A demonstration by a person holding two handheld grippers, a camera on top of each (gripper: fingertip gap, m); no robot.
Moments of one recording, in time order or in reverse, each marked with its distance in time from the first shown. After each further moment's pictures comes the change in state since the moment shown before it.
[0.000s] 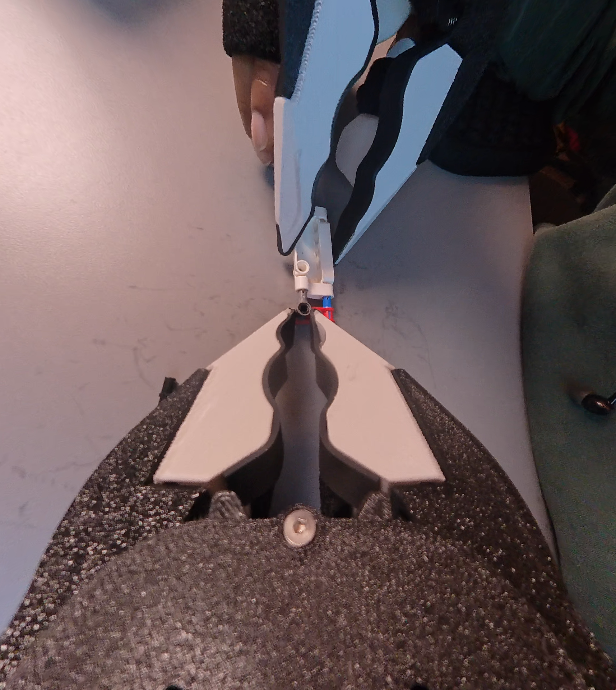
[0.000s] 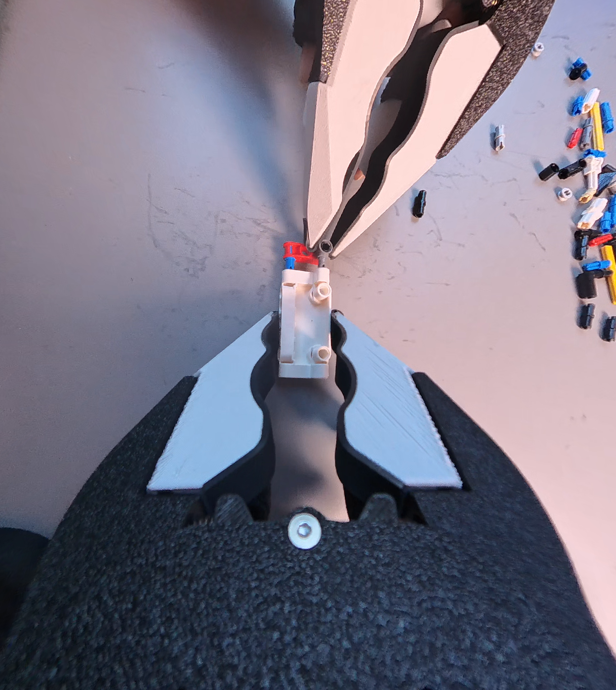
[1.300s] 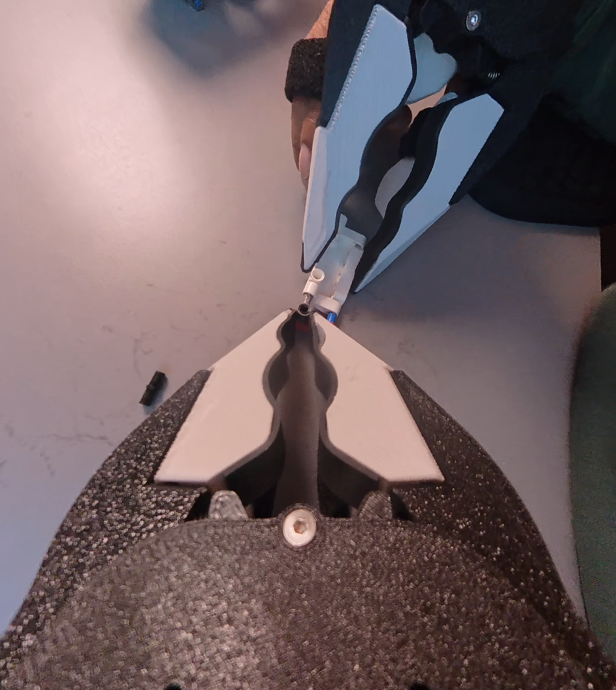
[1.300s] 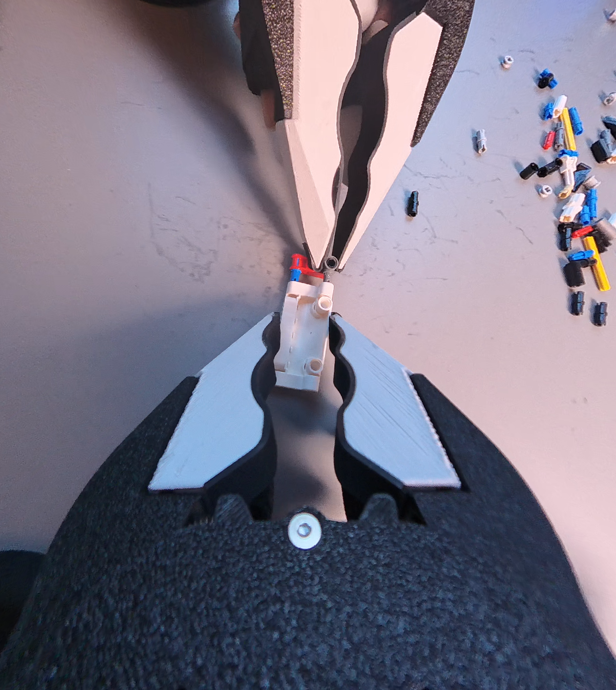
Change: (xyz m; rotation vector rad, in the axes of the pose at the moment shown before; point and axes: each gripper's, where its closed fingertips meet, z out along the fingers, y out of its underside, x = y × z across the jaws) left arm -0.004 -0.009 0.007 0.117 -0.233 -0.038; right arm -0.003 -0.001 -0.002 0.042 0.060 0.028
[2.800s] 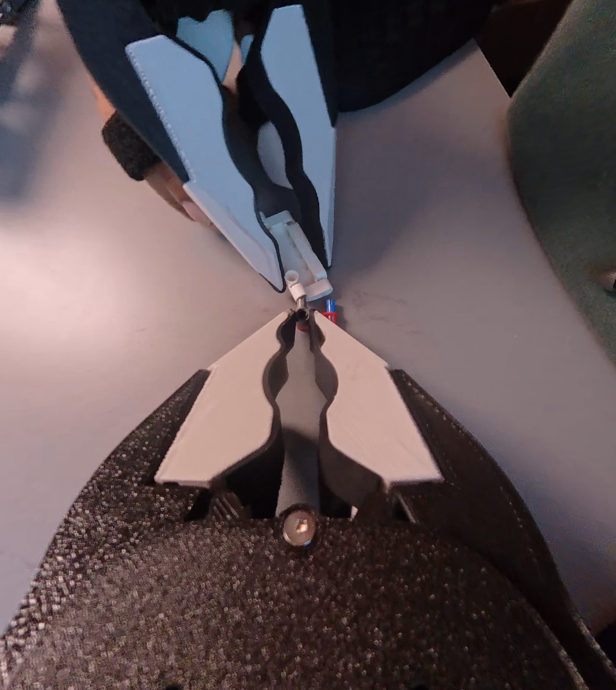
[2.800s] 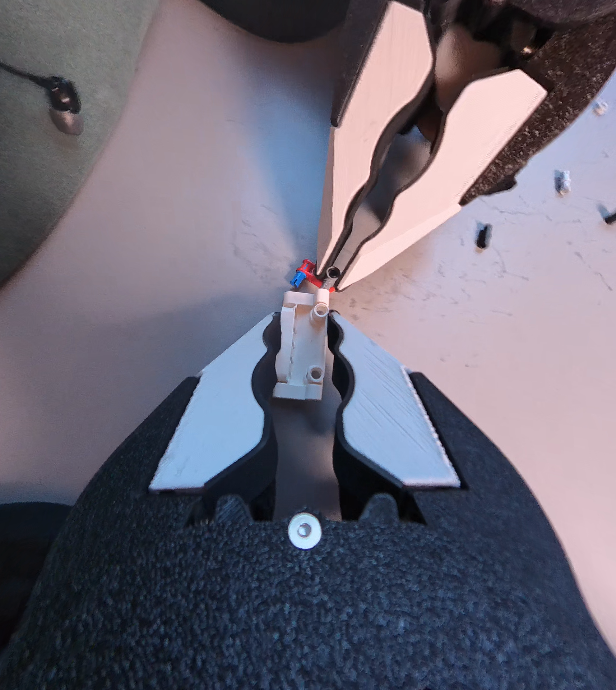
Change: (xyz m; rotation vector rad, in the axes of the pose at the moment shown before) left arm 0.031 0.010 0.002 -0.093 0.299 0.563; right arm -0.031 -0.006 -0.002 0.058 -0.166 -0.069
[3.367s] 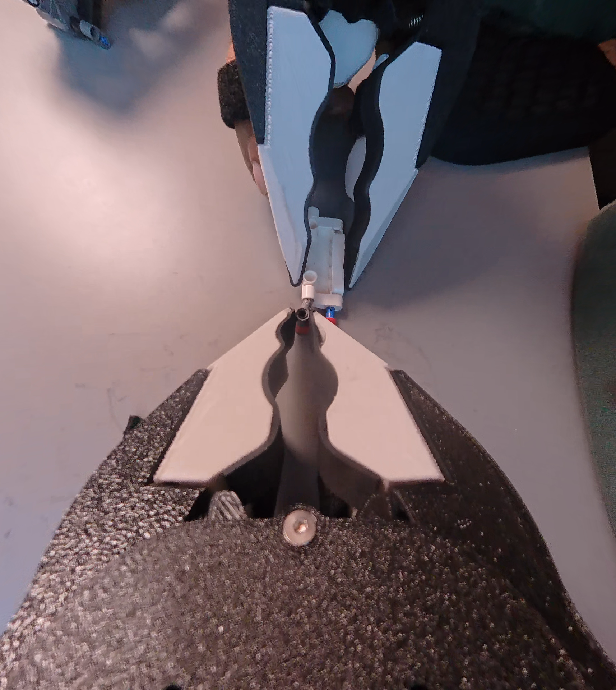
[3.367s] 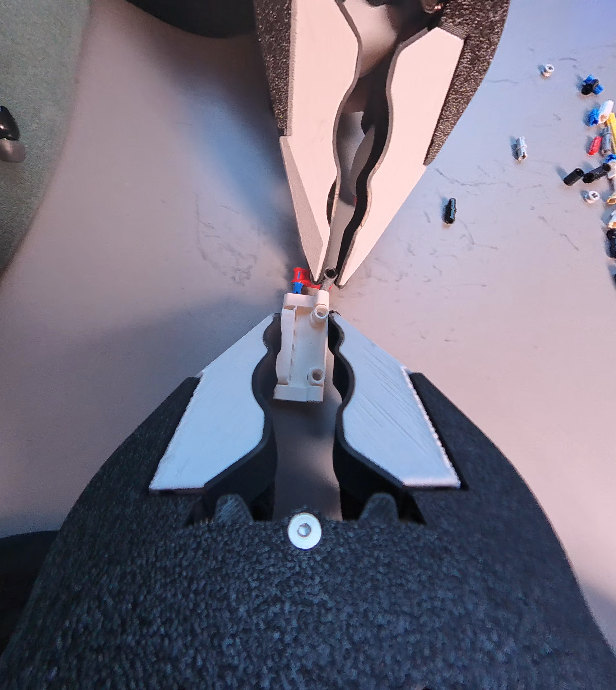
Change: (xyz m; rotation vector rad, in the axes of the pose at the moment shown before) left arm -0.013 0.000 -0.001 0.045 -0.251 -0.328; right arm 0.012 0.003 -0.002 -0.010 0.090 0.090
